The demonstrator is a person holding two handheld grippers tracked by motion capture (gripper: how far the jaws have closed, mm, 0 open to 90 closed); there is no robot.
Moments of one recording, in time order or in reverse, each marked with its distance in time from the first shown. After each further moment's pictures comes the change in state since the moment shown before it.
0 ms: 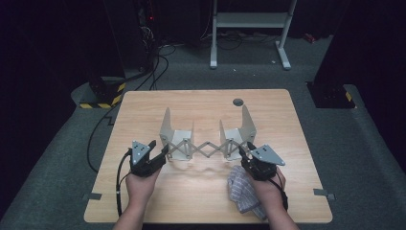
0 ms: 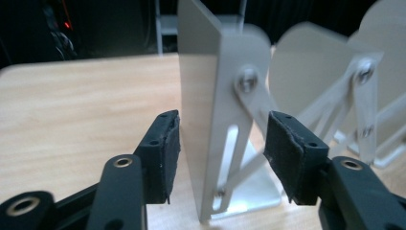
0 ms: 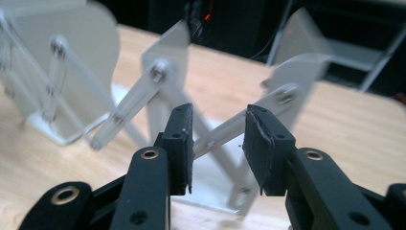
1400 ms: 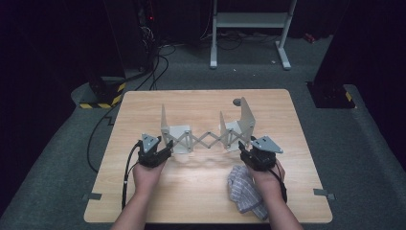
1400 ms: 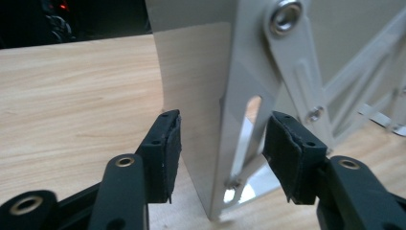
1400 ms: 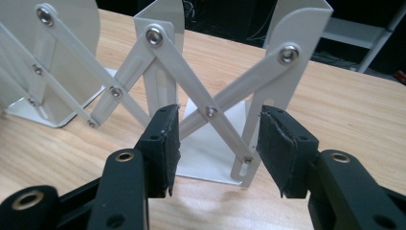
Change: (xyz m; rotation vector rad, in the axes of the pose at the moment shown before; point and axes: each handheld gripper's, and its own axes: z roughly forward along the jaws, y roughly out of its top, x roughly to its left) left arm 0.010 -0.002 0.038 0.053 0.014 0.018; right arm -0.019 0.003 0.020 0.046 -0.026 0.038
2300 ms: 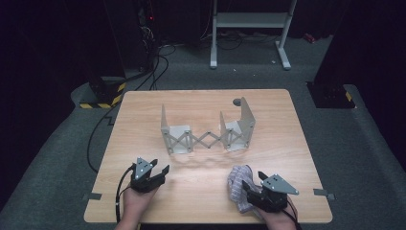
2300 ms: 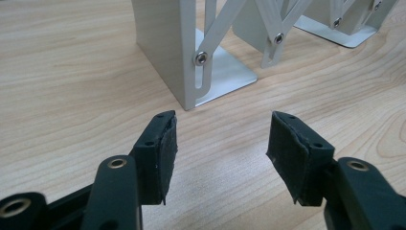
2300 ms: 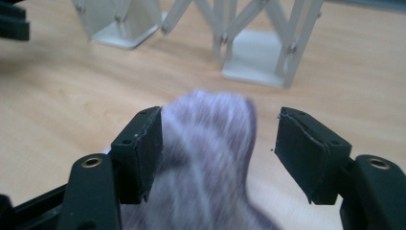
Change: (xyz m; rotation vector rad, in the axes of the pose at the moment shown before) left arm 0.000 -0.056 -0.043 0.086 -0.094 0.056; right arm 0.021 -0.072 -0.079 0.085 0.132 0.029
